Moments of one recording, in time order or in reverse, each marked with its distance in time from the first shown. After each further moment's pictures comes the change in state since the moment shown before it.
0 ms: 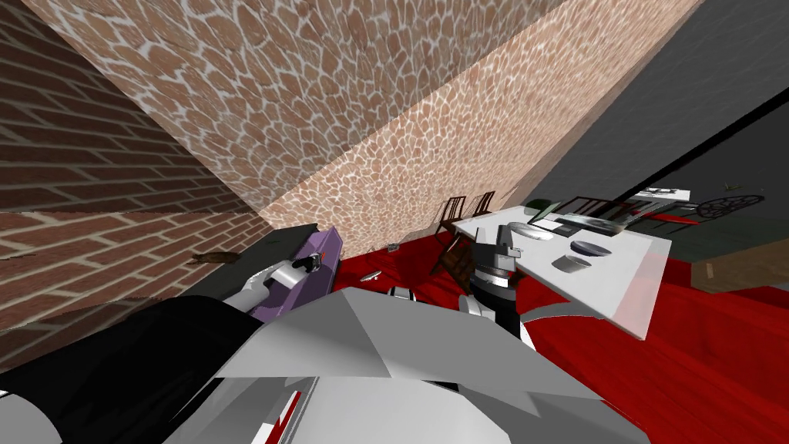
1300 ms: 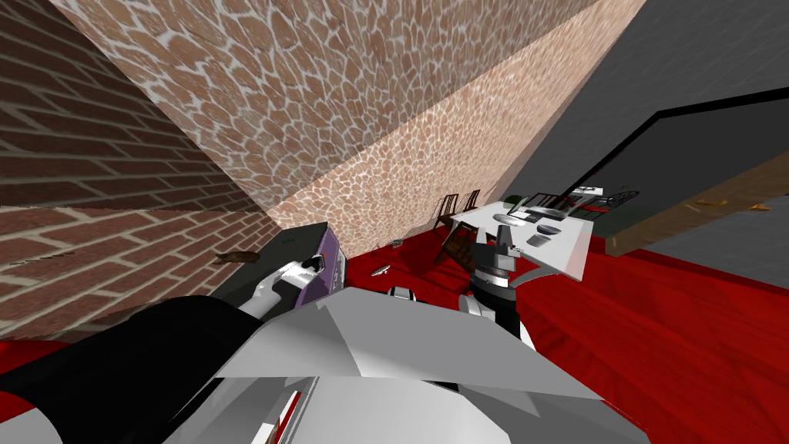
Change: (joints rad) left arm 0.024 -0.193 0.115 -0.178 -0.169 0.241 0.019; right arm 0.000 0.000 0.000 0.000 0.000 0.000 0.000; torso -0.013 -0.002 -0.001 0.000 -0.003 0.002
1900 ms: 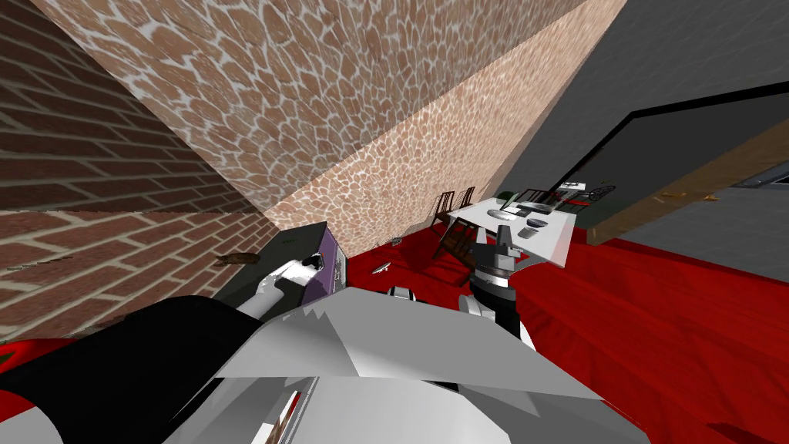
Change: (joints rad) left arm -0.043 -0.010 0.013 0.063 0.010 0.000 -0.019; right arm 0.000 0.000 0.000 0.000 0.000 0.000 0.000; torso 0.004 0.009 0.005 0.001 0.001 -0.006
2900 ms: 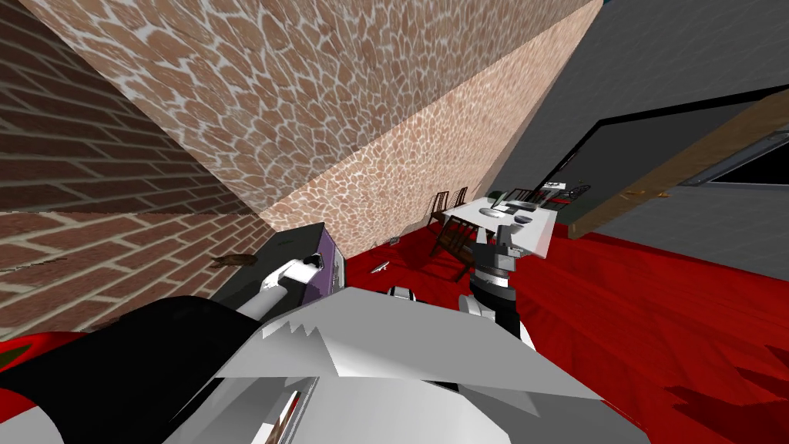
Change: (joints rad) left arm -0.046 -0.020 0.010 0.072 0.005 0.002 -0.019; right arm 0.000 0.000 0.000 0.000 0.000 0.000 0.000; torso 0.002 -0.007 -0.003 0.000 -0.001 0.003
